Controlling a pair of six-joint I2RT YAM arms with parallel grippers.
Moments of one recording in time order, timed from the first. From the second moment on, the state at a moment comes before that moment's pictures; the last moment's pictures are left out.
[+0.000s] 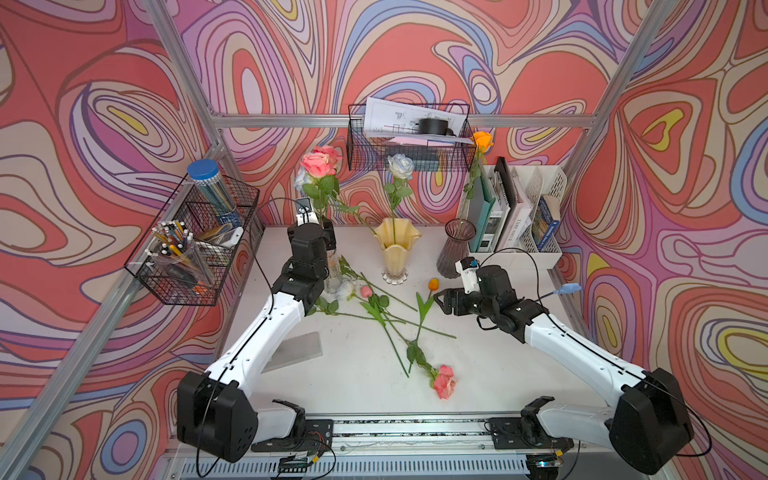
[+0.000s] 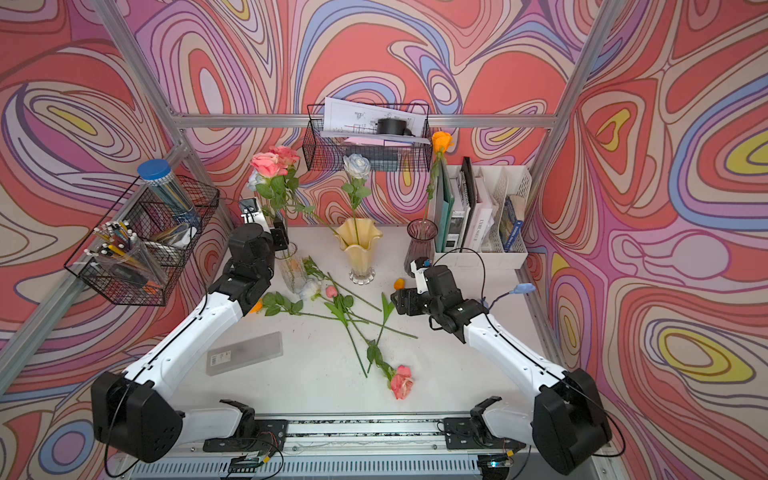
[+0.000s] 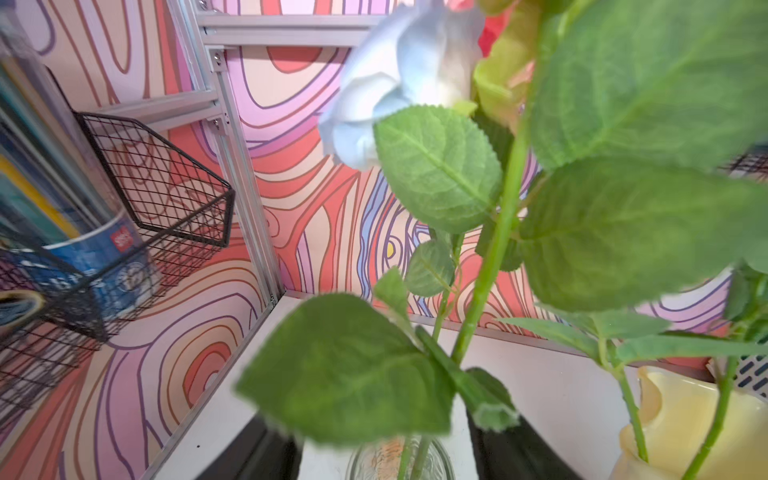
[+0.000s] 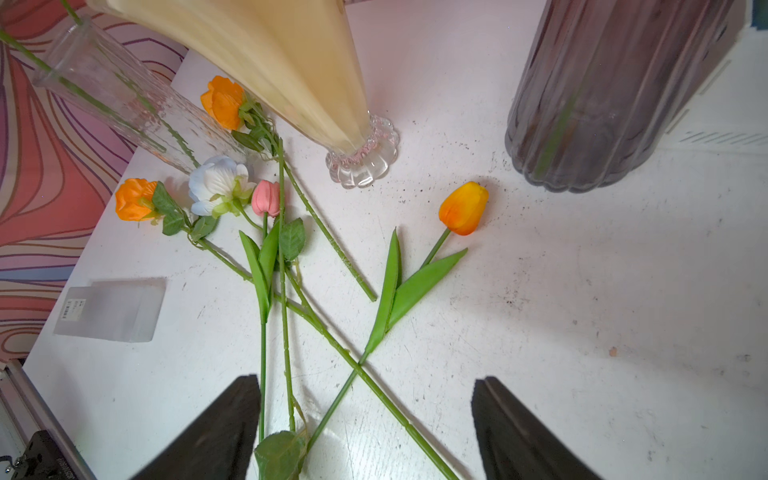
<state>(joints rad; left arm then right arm) -0.30 1.28 1.13 0.04 -0.53 -0.09 0.45 1.23 0.84 -0.28 -0.17 0.32</state>
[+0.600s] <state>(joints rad) -0.30 1.27 1.11 -0.08 -0.53 -0.11 0.45 1.13 0.80 -0.30 -0.18 0.33</state>
